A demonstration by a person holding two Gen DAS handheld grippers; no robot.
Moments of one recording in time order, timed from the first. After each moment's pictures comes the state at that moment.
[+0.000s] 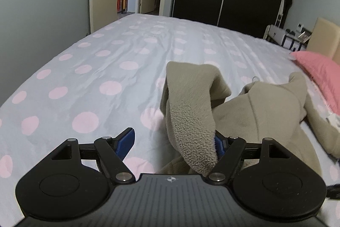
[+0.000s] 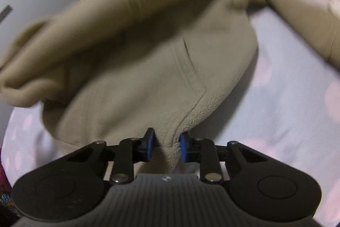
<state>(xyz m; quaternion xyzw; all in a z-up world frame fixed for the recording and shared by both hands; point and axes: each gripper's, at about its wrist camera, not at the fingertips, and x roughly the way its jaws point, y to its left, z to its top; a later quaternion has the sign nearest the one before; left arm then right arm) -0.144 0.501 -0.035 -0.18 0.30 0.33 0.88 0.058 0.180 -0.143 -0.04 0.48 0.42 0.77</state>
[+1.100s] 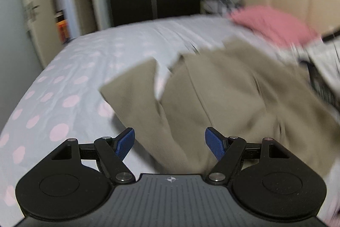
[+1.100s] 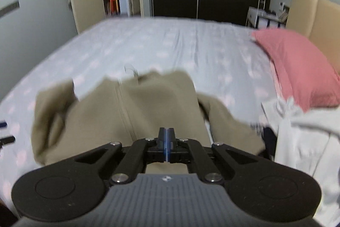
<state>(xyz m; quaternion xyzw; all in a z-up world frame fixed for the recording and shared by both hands) -0.168 0.376 -0.059 0.01 0.37 0.16 0.92 0.074 0.067 0.019 -0.15 0.34 0.38 0.85</state>
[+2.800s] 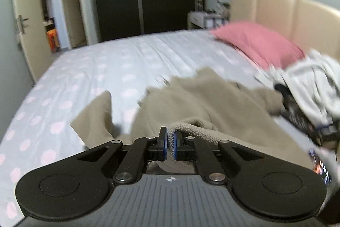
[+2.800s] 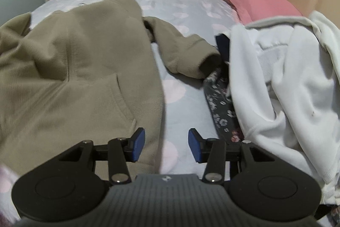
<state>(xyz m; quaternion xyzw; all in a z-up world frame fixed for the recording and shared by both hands) -0.131 0.333 0.057 -0.04 0.31 0.19 0.93 0.057 -0.042 -0.100 -0.17 0.38 0.31 0.85</state>
